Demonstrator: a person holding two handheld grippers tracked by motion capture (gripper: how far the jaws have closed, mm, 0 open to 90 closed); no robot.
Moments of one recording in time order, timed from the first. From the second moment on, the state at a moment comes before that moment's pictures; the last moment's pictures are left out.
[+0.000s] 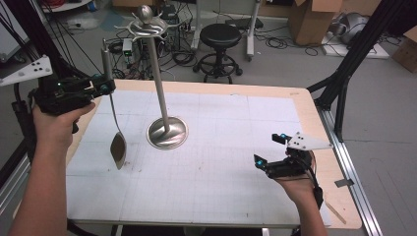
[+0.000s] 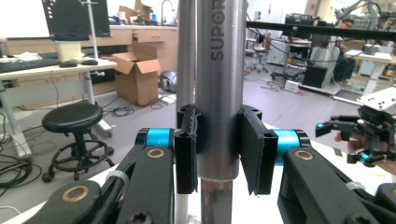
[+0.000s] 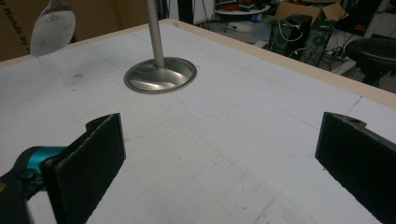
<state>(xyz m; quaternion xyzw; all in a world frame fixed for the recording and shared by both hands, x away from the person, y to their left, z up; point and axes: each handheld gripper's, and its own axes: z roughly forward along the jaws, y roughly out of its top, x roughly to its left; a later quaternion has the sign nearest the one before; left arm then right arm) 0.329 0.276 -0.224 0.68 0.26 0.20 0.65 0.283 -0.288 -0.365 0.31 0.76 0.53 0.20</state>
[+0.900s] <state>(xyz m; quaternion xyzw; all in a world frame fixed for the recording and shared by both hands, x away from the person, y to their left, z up) 0.339 0.239 -0.211 0.71 0.25 0.21 0.62 0.284 -0.289 -0.364 0.31 0.76 0.53 0.20</state>
